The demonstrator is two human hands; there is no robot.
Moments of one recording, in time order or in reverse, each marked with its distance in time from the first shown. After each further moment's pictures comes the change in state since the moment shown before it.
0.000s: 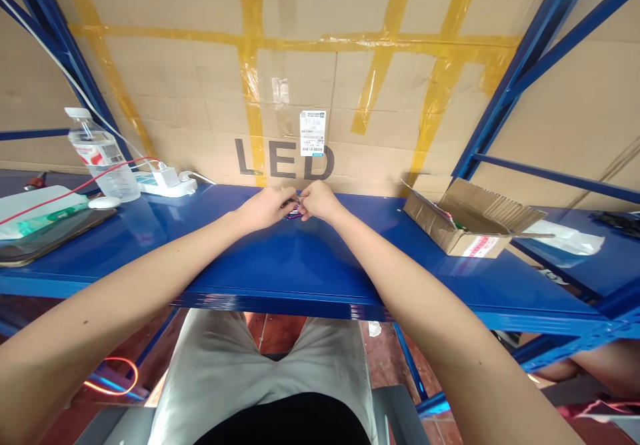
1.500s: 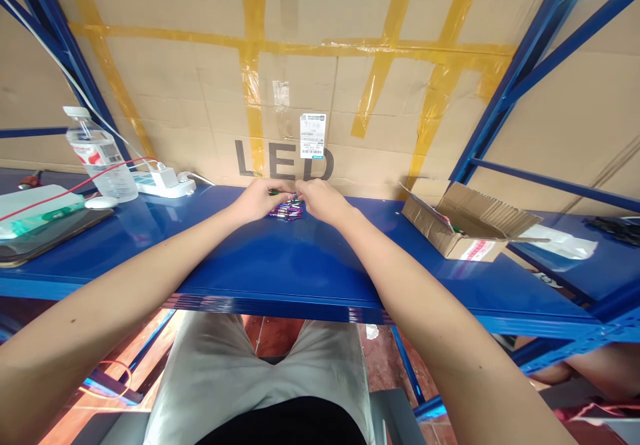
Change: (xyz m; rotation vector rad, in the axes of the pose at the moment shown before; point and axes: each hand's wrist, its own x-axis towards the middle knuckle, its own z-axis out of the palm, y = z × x) left_hand 0.003 -0.012 -0.007 -0.551 0.189 -0.190; right_hand -0.007 -0.005 -0.023 -0.751 0.023 -0.533
